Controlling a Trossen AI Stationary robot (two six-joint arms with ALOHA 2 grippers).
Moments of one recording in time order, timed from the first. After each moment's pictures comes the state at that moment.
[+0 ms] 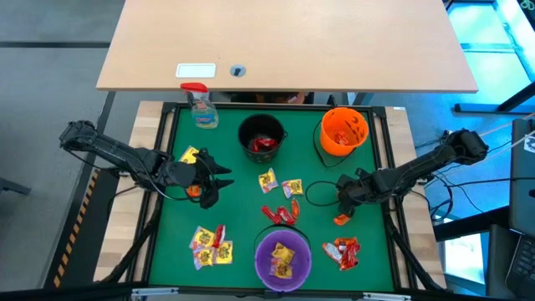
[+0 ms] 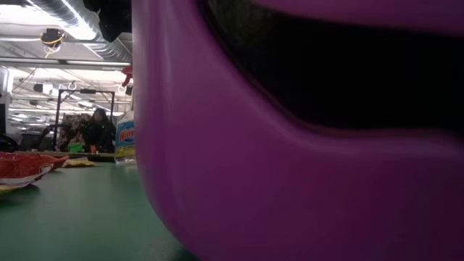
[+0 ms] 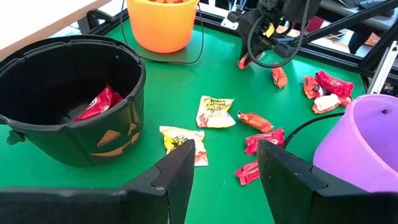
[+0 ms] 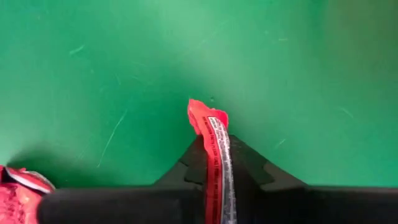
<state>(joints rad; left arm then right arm) -0.32 0.99 0.78 -0.35 -0.50 -0.49 0.37 1.16 0.47 -0.70 0.22 0.83</state>
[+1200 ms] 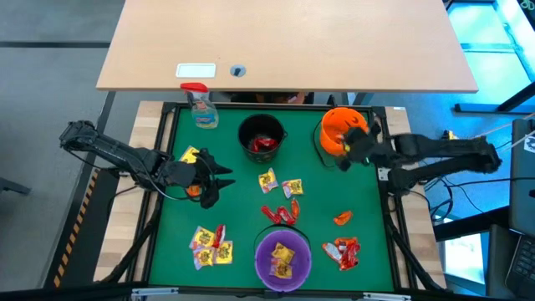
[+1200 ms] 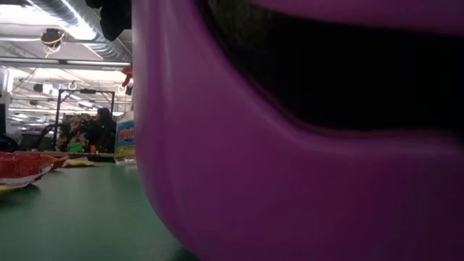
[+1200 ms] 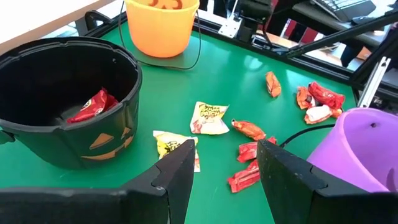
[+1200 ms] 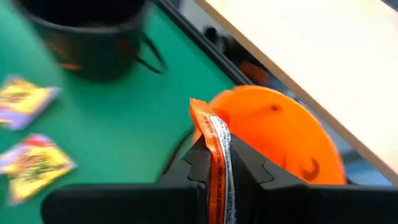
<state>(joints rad) -0.32 0.99 0.78 -0.32 -0.50 -0.52 0.01 0.97 0.99 -0.95 0.66 0.41</state>
